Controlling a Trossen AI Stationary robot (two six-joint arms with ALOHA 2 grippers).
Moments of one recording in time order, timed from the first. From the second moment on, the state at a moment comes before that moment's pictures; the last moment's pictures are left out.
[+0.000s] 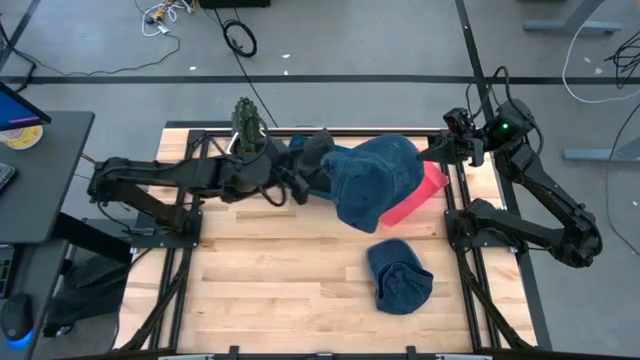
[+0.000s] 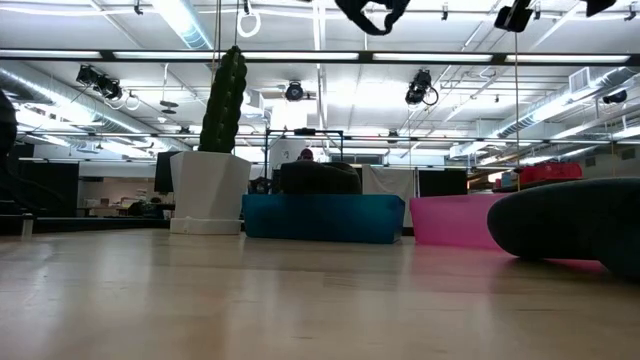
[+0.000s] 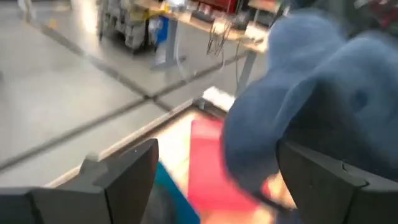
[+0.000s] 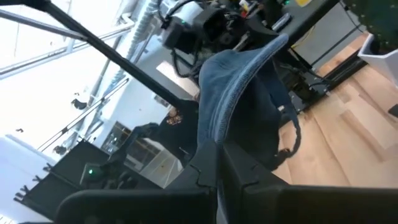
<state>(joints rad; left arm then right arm) -0.08 1.39 1.43 -0.35 -0.66 -0.41 -0.86 0.72 0.88 -0.04 -1.18 0.99</state>
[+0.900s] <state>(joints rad) -0.22 1.42 1.43 -0.37 -0.54 -1.08 -0.91 0.71 0.88 0.13 -1.16 1.11</state>
